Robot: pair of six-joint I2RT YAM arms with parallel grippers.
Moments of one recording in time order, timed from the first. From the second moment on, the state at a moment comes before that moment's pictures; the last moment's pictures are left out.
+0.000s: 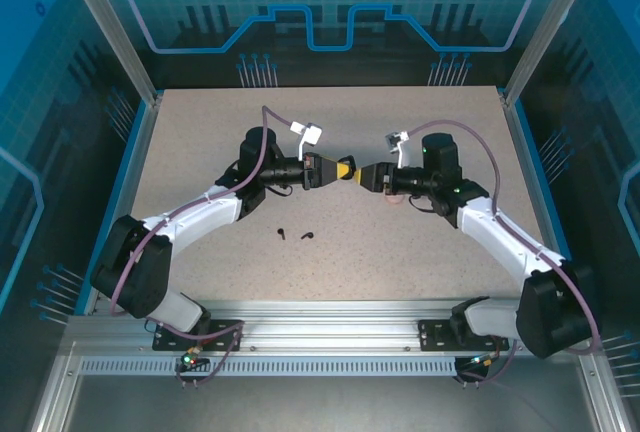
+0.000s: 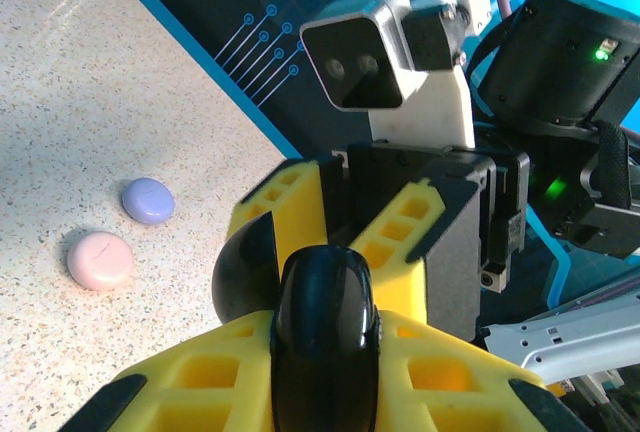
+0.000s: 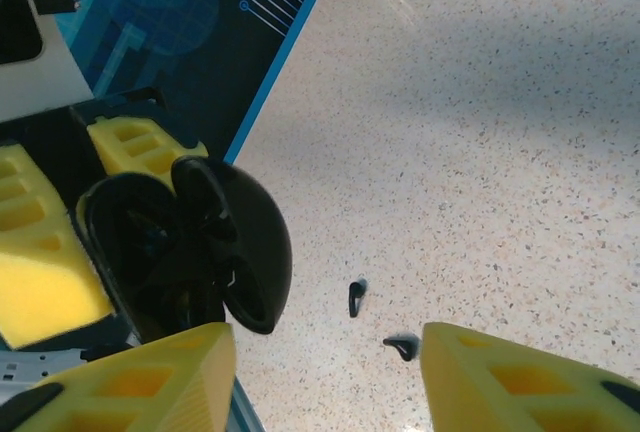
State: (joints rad) left arm -0.47 1.51 0.94 0.38 0.84 -0.63; right arm 0.33 1.29 0.87 -0.10 -0.72 0.51
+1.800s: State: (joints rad) left arm -0.32 1.51 1.23 -0.28 0.90 -0.17; right arm 0.51 1.52 1.39 -0.62 -0.14 -0.23
